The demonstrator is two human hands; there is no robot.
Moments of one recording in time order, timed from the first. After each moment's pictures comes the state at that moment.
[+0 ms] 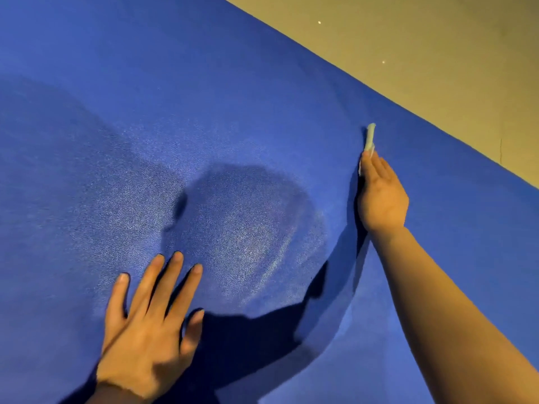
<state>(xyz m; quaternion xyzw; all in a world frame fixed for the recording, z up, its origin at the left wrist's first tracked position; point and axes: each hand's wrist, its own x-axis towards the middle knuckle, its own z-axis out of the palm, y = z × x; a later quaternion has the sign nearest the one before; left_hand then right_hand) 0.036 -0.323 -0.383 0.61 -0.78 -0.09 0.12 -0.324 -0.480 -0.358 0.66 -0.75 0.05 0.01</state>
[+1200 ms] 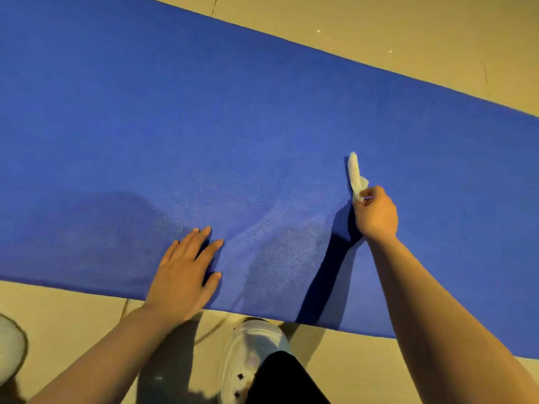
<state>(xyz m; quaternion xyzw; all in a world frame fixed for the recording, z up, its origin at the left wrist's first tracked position) 0.087 -0.269 -0.356 0.51 -0.84 -0.18 0.04 -0.270 -0.315 -0.317 0.38 -0.89 0.12 -0.21</state>
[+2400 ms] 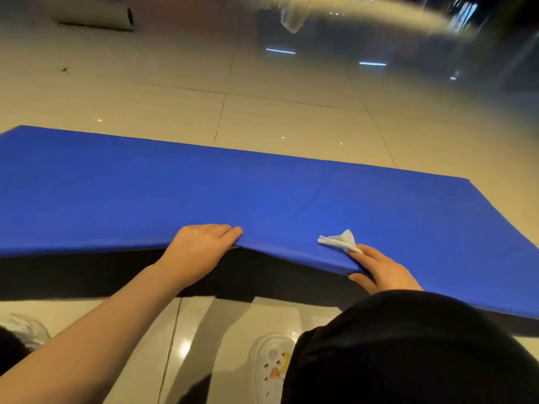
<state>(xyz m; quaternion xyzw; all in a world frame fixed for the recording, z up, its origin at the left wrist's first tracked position) 0.108 -0.319 -0.159 0.26 -0.94 0.07 0.20 -0.233 -0.159 -0.152 0.63 -0.76 0.01 -0.15</state>
